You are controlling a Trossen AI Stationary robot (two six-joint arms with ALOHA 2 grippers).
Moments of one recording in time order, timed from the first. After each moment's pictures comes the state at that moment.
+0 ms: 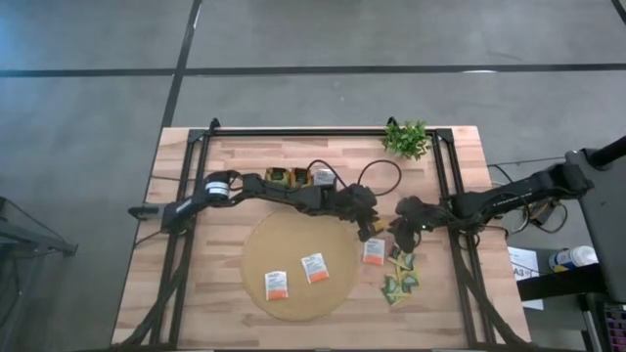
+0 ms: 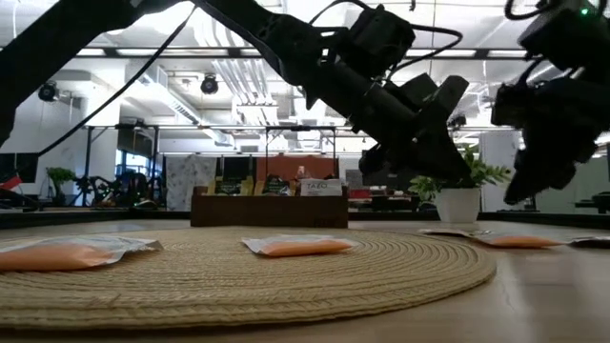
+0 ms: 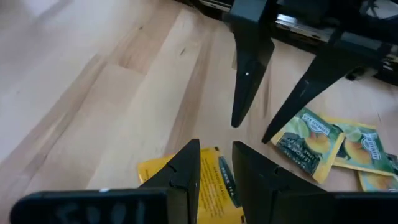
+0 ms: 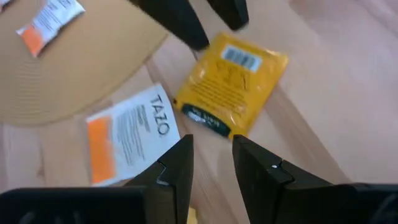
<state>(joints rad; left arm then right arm) 0.03 2.27 1.73 0.00 0.00 -0.32 0.17 0.86 0.26 -0.26 0.14 0.70</state>
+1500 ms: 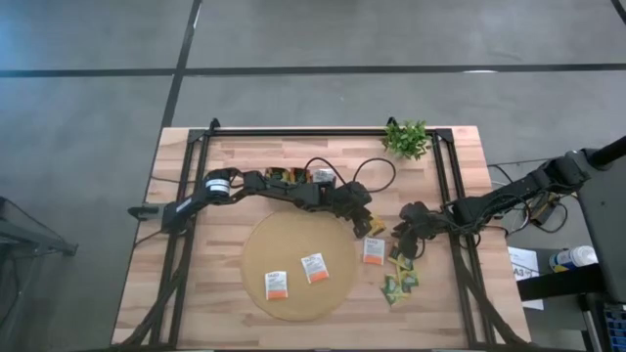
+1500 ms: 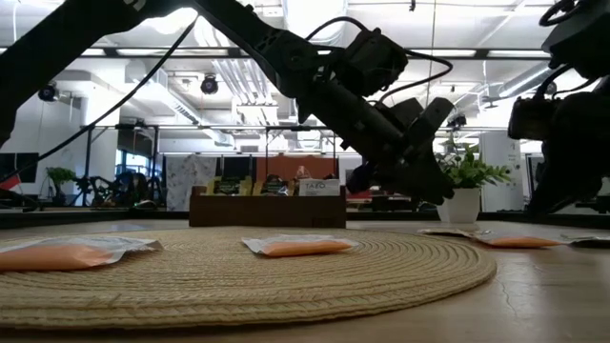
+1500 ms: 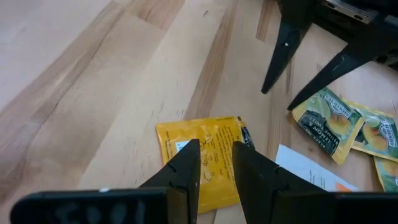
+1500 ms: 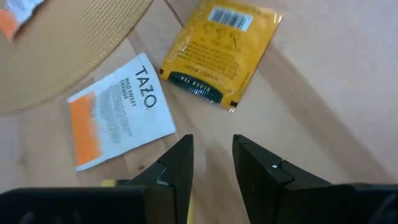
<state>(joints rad) 0.06 2.27 1.68 -0.03 0.06 -0.40 0.30 0.86 0.20 -0.26 0.24 0.85</state>
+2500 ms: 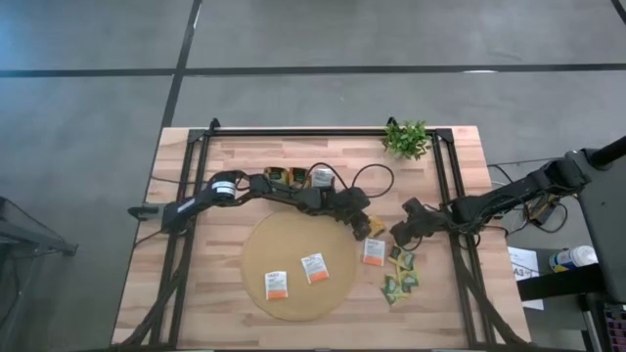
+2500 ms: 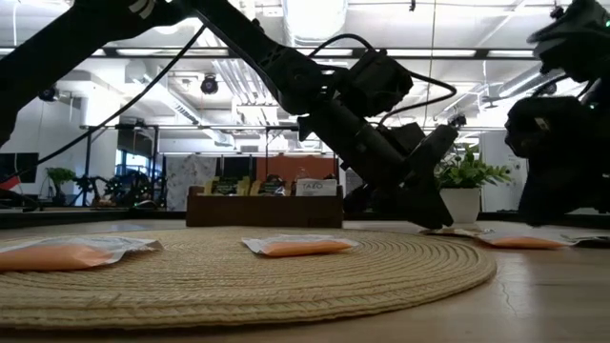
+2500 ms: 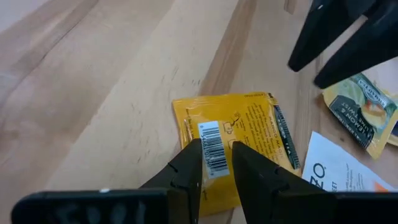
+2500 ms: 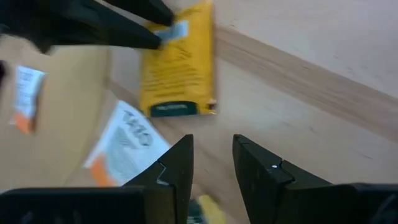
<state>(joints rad) 0.05 2.33 1.68 -0.02 0.05 -0.46 0.25 0.88 0.21 -0.25 0.21 1.33</state>
